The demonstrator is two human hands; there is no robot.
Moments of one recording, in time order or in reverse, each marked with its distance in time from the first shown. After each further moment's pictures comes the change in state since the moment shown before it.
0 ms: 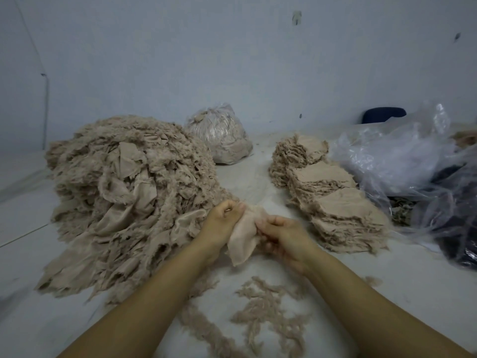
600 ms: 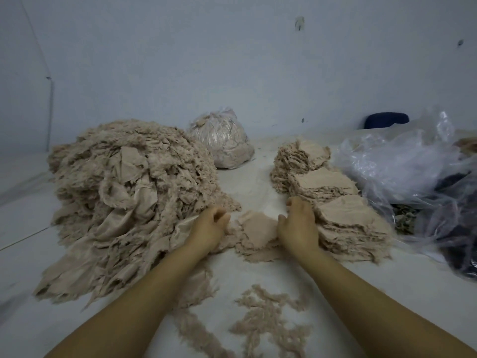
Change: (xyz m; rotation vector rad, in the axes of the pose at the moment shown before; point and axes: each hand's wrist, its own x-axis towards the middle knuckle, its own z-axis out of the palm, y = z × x) left_hand 0.028 -0.019 -0.026 0.513 0.126 -0.025; right_hand 0.039 -0.005 -0.017 -1.097 0.547 -0.349
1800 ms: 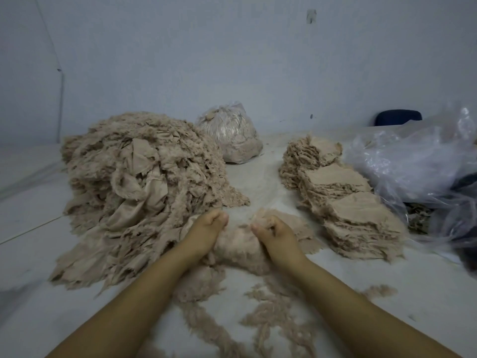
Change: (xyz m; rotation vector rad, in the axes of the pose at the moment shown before) left_hand -0.023 -0.017 -0.022 -0.235 -0.128 0.083; right_hand -0.047 -0.028 0.022 0.674 -0.313 0.052
